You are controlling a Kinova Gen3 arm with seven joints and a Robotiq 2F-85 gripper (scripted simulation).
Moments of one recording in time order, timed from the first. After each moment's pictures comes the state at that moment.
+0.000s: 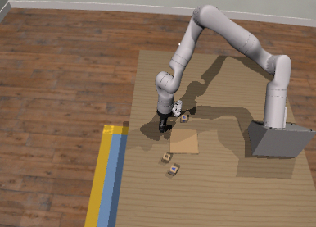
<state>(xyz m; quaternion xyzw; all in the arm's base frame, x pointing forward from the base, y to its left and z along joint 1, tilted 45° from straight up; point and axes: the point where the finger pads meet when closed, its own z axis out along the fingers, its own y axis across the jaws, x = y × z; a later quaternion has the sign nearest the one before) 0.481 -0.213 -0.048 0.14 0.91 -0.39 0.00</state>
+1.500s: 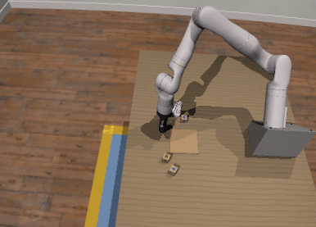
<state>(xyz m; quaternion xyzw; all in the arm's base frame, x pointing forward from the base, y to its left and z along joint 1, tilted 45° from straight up) 0.480 -0.219 -0.052 0.14 0.91 -0.39 0.00</state>
